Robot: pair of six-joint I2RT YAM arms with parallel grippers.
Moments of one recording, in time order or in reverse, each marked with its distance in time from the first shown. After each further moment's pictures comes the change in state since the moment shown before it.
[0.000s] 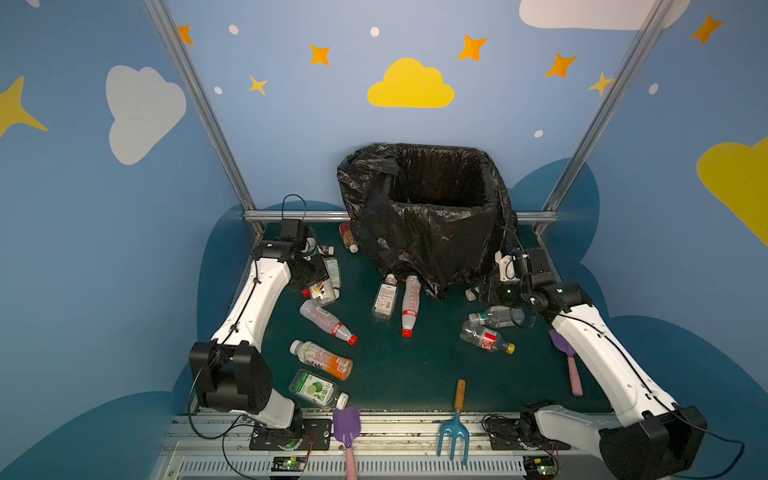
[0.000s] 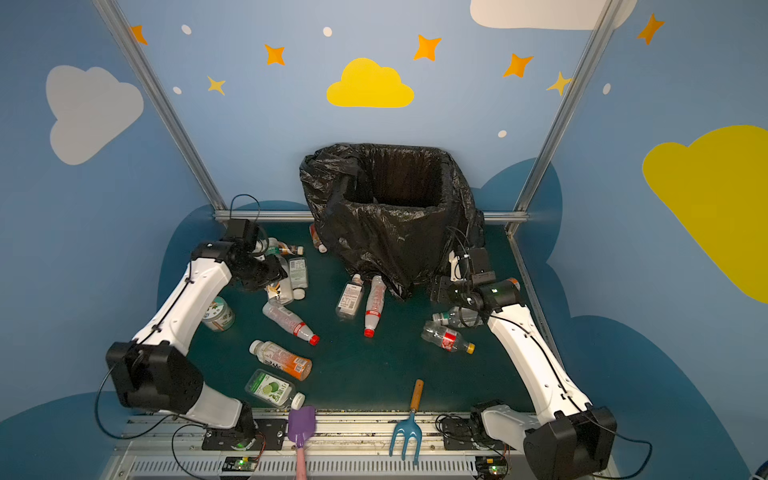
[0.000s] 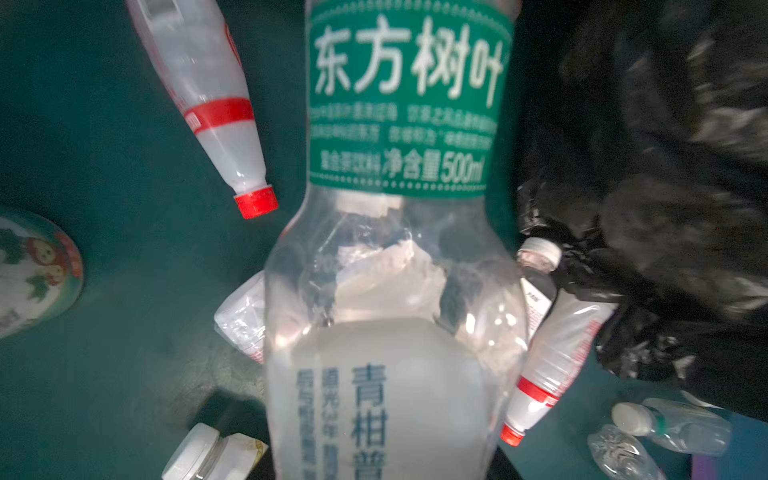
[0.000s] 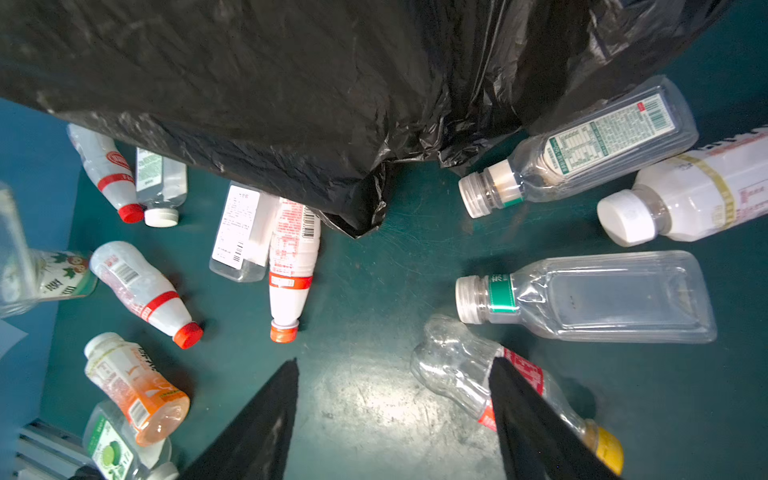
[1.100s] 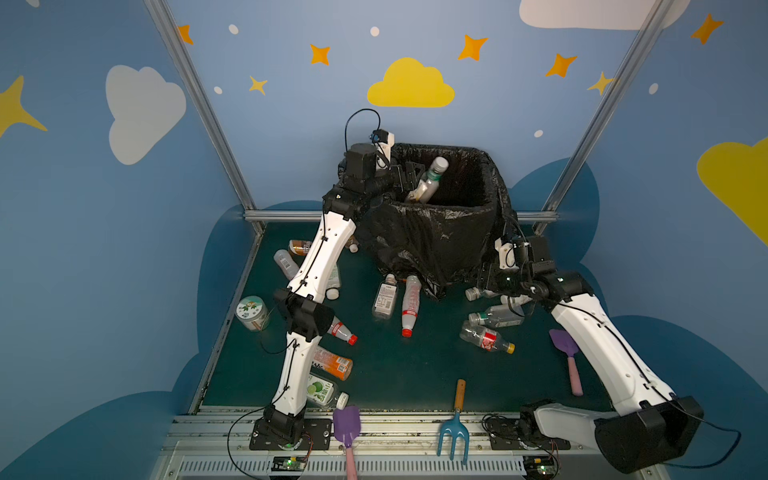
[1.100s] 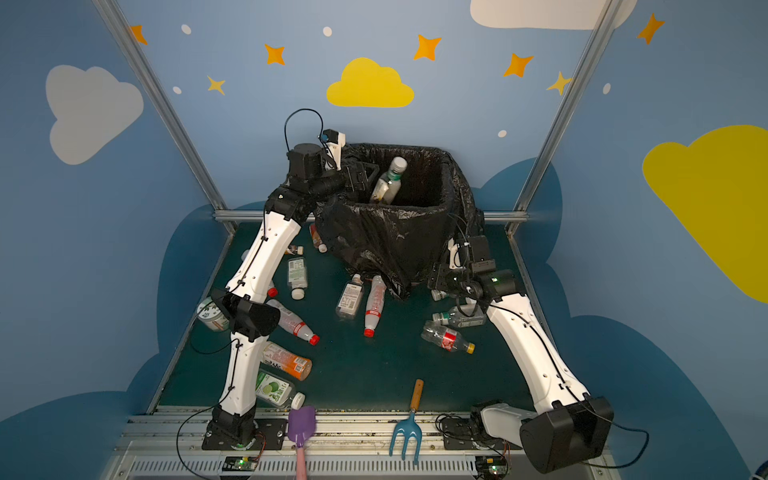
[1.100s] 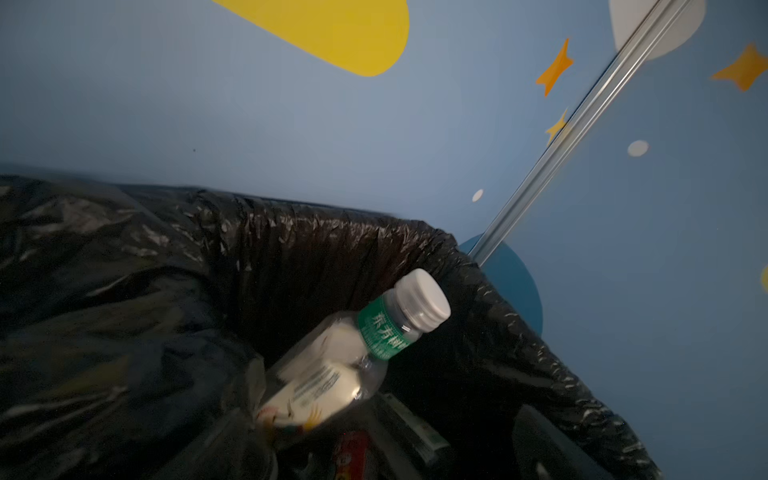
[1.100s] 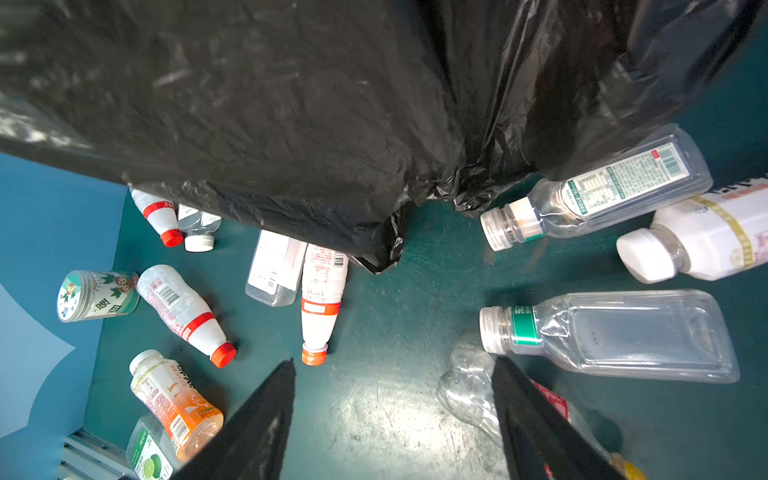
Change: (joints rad) left arm -0.346 0.757 1.238 0.413 0.150 0.106; right arm -0.001 0.058 0.114 -0.011 -0.021 0.028
